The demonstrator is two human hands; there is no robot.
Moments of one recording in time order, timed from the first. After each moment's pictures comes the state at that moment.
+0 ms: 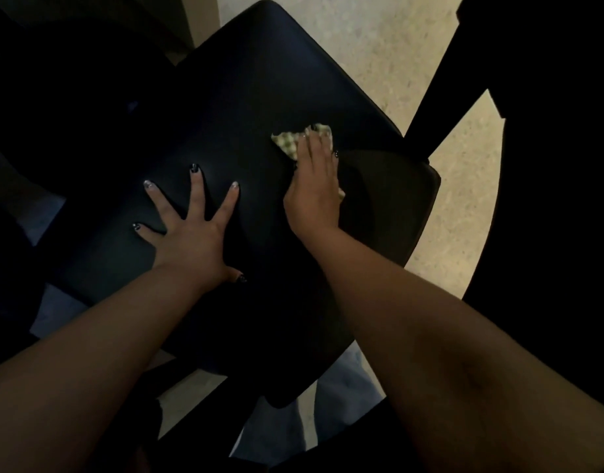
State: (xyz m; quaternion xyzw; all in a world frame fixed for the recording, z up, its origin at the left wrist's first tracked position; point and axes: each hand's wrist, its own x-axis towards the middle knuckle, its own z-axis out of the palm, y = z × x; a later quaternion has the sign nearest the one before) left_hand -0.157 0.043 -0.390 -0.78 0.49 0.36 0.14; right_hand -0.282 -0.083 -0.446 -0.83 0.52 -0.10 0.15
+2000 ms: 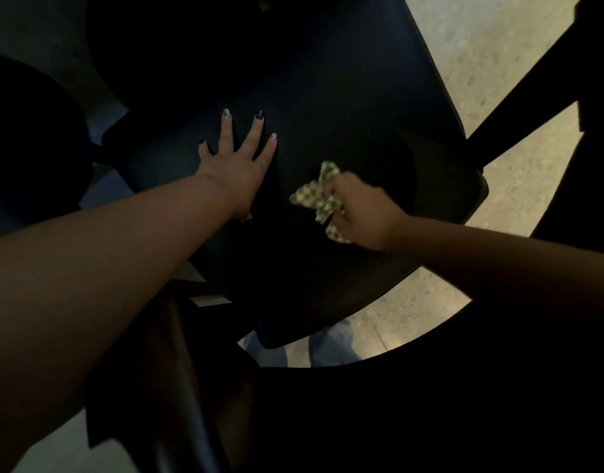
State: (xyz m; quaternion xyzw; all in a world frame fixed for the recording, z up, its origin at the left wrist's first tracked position) left_hand -0.156 0.058 -0.370 -0.77 0.49 0.35 0.21; right_hand -0.342 -0.075 -0.382 -0.89 0.21 0.25 0.31
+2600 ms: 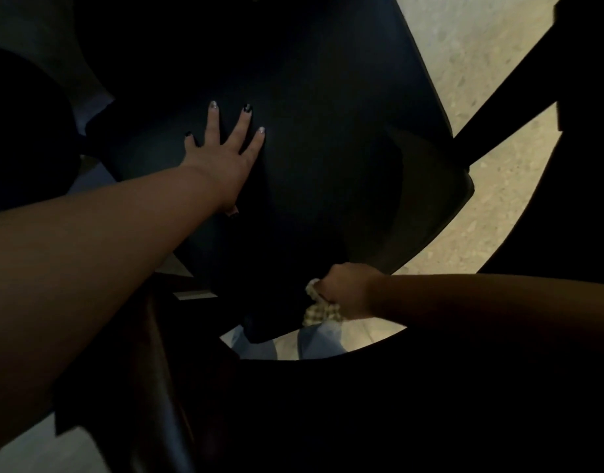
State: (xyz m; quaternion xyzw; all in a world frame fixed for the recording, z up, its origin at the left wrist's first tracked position) left_hand -0.158 0.056 -0.366 -0.76 0.49 0.35 0.24; right_hand -0.401 -0.019 -0.392 -0.84 -0.09 0.48 0.21
